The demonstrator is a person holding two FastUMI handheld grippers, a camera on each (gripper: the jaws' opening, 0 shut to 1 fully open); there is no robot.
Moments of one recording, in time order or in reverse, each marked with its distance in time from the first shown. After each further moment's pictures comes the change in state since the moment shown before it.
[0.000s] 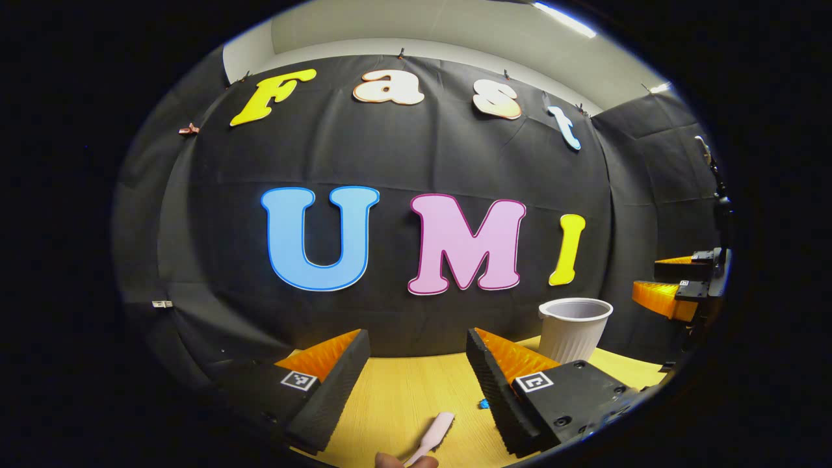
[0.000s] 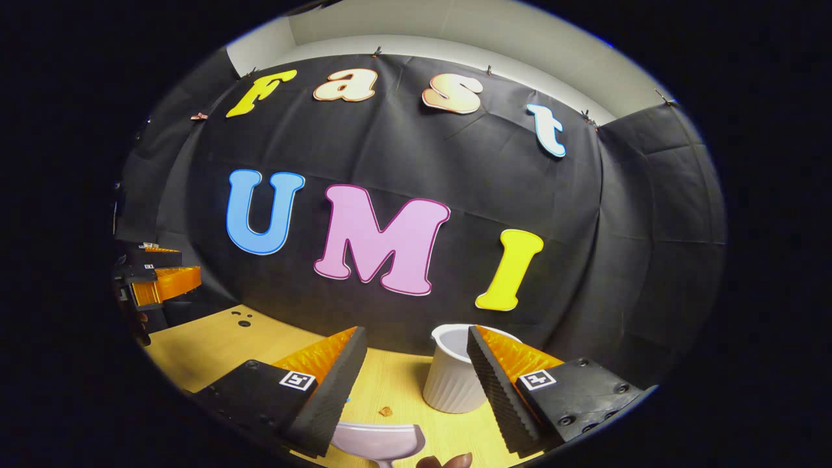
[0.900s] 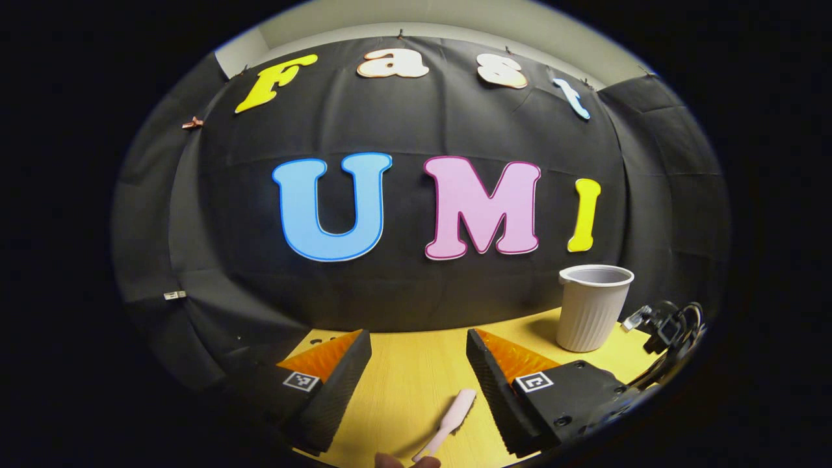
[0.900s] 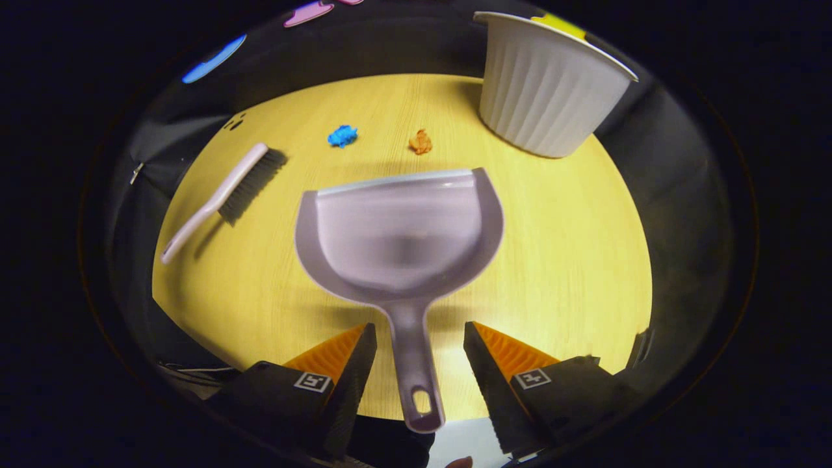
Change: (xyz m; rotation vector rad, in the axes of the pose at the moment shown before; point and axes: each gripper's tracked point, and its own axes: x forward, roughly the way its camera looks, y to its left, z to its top) left arm 0.001 0.021 -0.064 0.029 0.136 0.090; right arm -0.075 0.041 -0.377 0.093 1.267 0.204
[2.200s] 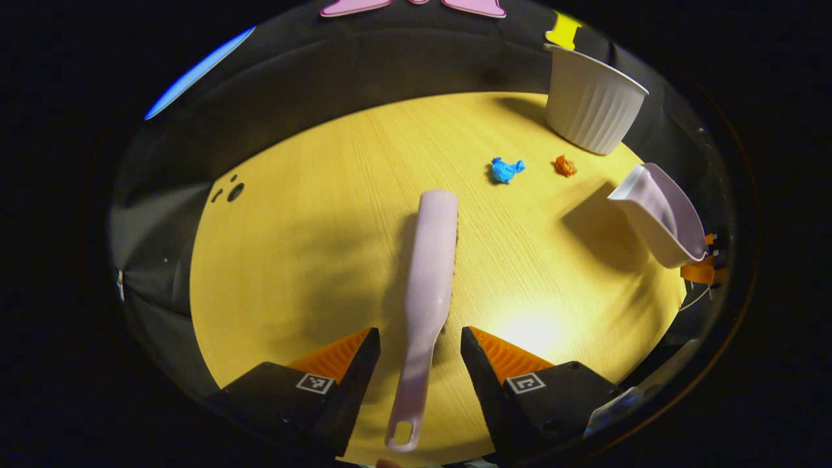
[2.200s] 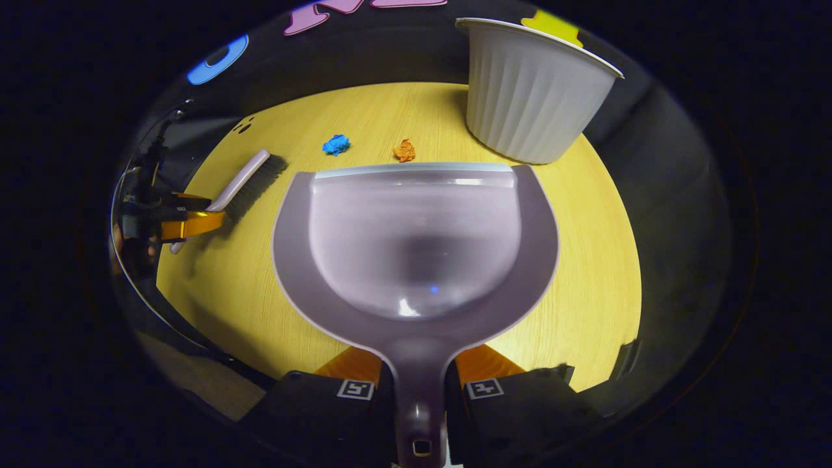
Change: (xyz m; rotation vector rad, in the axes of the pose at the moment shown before) left arm 0.039 -0.051 -0.276 0.198 1.055 -0.255; right arm -0.036 -0.038 -0.001 0.000 -0.078 0.044
